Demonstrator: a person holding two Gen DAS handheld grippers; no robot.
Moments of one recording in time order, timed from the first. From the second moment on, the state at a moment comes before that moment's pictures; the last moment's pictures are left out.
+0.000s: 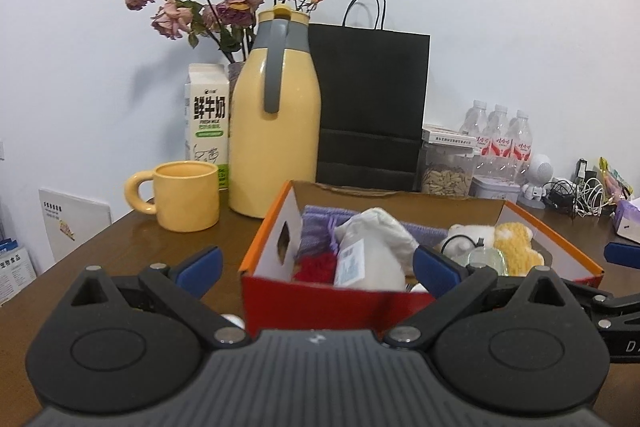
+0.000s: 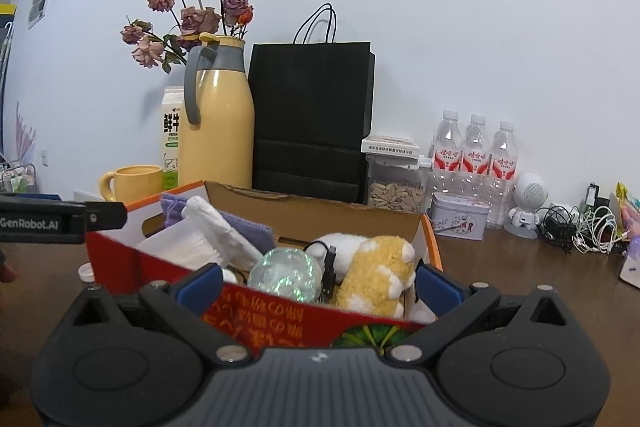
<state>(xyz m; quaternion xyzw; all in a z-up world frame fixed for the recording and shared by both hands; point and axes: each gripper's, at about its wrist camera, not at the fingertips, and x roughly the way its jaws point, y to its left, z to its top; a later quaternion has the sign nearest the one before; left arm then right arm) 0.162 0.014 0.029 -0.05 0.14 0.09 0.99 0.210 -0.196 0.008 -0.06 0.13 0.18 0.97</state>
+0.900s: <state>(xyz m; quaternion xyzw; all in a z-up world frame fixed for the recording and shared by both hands) 0.078 0.079 0.026 -0.07 0.18 0.13 0.97 0.203 -0.181 -0.023 -0.07 0.29 0.23 0.93</state>
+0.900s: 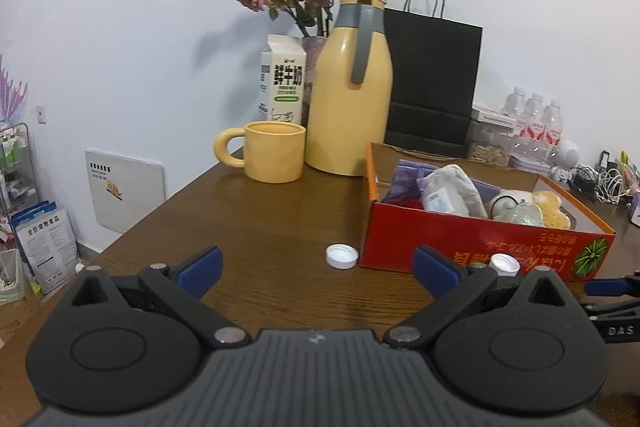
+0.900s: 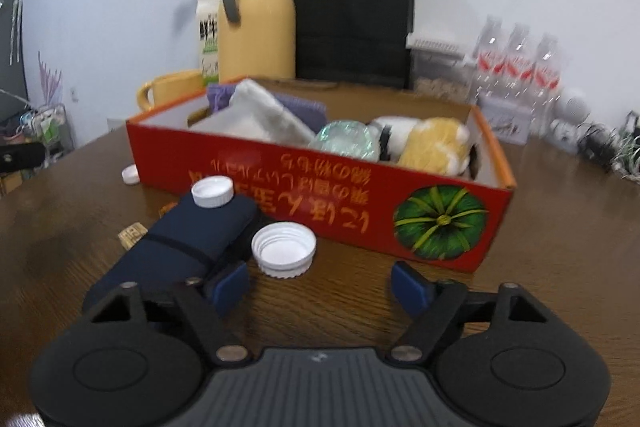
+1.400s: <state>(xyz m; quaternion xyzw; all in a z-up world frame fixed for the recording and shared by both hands) 0.084 0.084 0.020 -0.07 0.20 0.14 0.97 0.234 -0.162 -0.029 -0.07 0.31 0.26 0.91</state>
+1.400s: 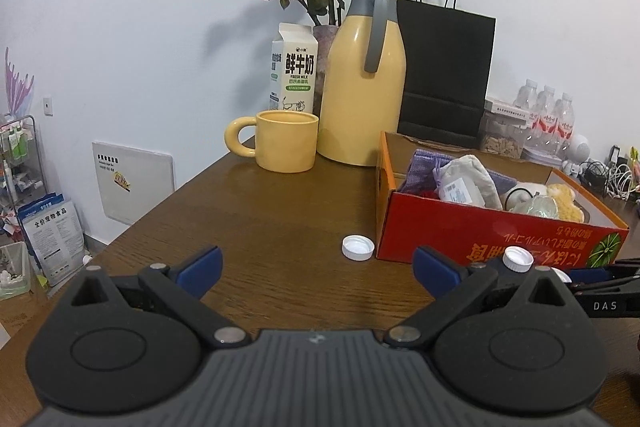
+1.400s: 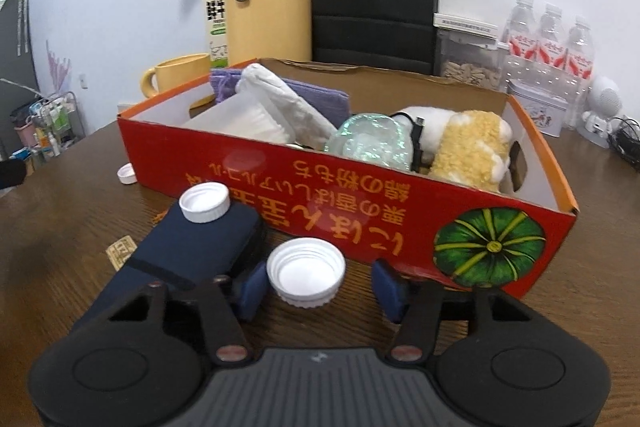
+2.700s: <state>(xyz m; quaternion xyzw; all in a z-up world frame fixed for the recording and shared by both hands) 0.181 0.079 -0.001 -0.01 0.29 0.13 0.95 0.189 -0.207 -0.004 -0.04 0.17 0.19 0.97</state>
